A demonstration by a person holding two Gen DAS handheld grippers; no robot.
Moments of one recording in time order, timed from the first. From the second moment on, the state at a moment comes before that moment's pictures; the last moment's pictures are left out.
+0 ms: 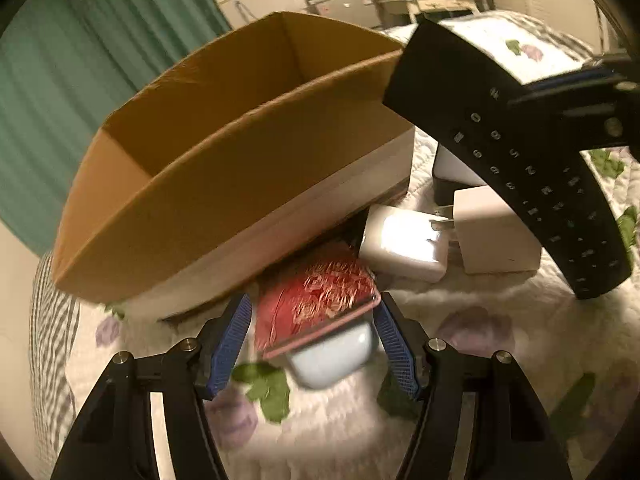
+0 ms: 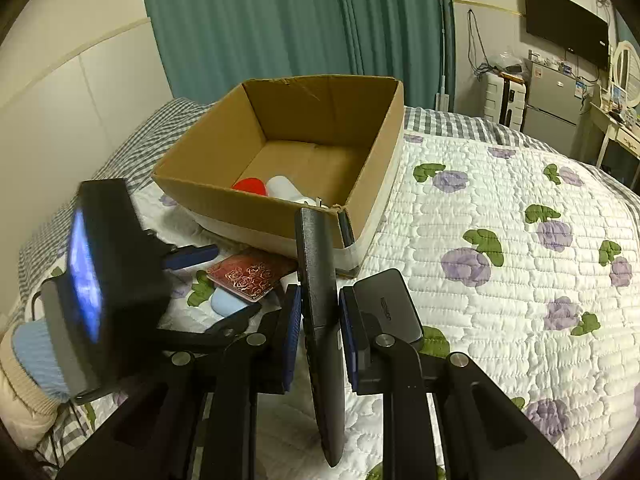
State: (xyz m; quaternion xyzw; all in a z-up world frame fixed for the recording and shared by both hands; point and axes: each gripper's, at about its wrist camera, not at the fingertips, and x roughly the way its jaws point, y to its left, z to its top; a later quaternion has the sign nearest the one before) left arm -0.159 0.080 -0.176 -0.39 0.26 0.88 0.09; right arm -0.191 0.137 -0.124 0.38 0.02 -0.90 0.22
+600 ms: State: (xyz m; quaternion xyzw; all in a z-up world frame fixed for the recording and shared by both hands) left arm -0.120 0.028 -0.083 -0.33 0.11 0.93 0.11; right arm -0.169 0.129 -0.067 0.32 0.01 -0.92 0.21
